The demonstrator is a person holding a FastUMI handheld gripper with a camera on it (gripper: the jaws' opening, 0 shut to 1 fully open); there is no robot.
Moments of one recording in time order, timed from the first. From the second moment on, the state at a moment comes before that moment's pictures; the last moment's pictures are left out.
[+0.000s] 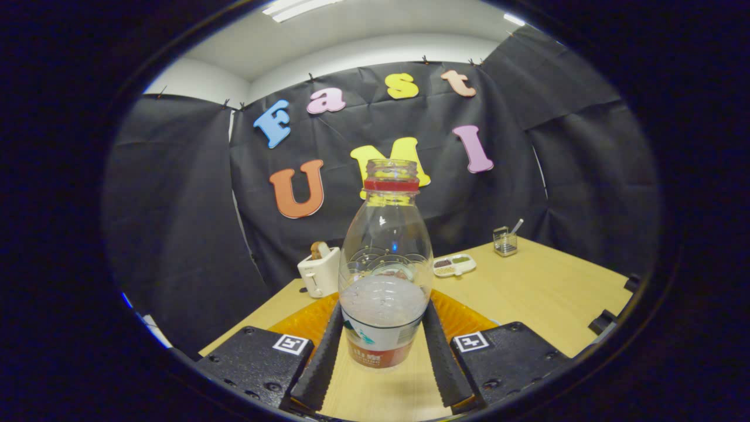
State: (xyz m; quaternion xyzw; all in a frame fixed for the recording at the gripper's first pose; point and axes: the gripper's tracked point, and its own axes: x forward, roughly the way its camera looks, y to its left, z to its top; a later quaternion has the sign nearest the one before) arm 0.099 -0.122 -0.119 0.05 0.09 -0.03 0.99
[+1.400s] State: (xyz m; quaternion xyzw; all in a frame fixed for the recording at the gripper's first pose) arm 0.277 -0.121 -0.224 -0.05 0.12 -0.09 0.99
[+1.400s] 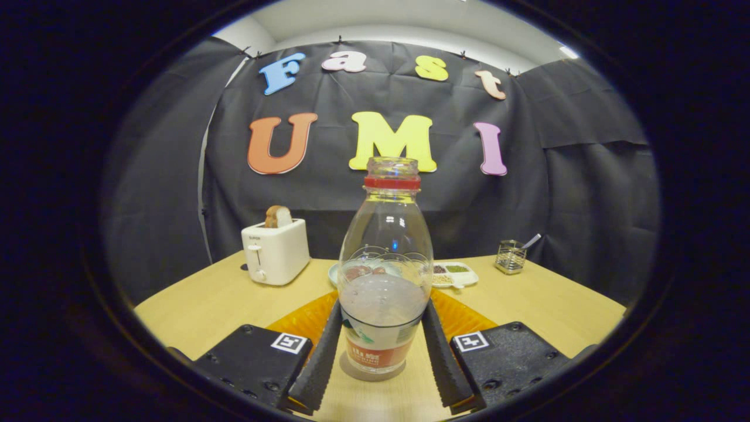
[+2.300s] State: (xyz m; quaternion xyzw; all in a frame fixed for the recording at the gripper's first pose) arm 0.305 -0.123 -0.276 -0.06 0.16 -0.08 0.98
